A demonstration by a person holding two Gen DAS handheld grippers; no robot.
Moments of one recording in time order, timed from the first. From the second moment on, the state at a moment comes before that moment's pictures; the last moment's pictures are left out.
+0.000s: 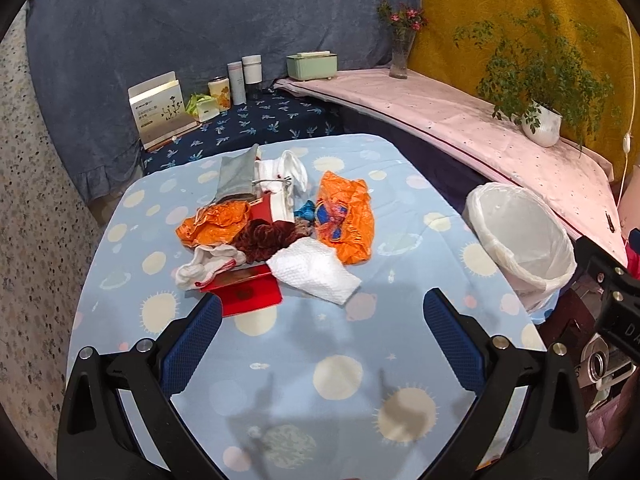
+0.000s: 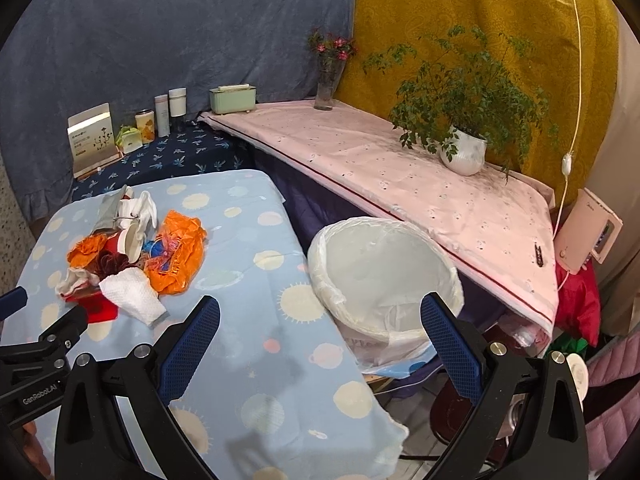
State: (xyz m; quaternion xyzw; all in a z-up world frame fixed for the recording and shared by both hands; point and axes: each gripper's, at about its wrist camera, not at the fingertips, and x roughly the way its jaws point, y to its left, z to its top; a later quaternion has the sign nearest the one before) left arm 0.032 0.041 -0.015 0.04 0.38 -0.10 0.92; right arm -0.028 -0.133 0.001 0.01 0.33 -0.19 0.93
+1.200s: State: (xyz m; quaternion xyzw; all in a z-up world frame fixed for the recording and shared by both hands) left arm 0.120 0.178 -0.106 -0.02 0.45 -0.01 0.89; right arm 0.123 0.021 -0.133 -0.03 0.44 0.02 0.90
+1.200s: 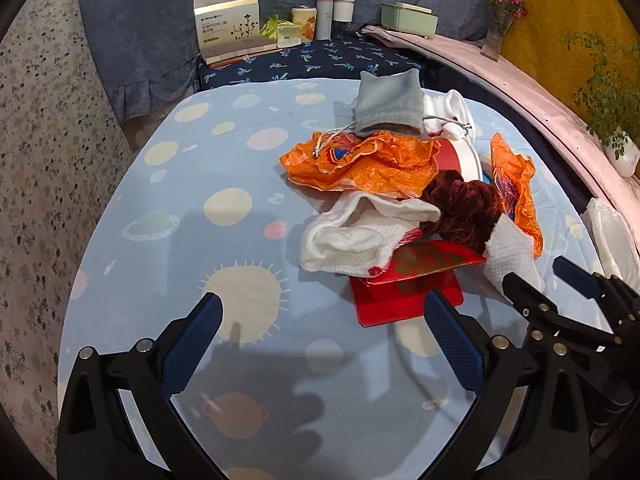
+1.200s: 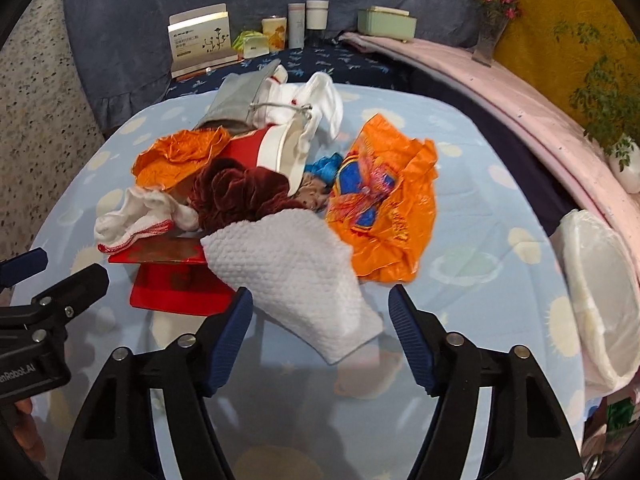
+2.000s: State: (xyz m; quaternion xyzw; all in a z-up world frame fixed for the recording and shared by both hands) left arm 0.169 0.175 -0.121 -0.06 0.48 -0.07 0.87; right arm 0.102 0.001 -0.075 0.00 0.40 0.01 0.92
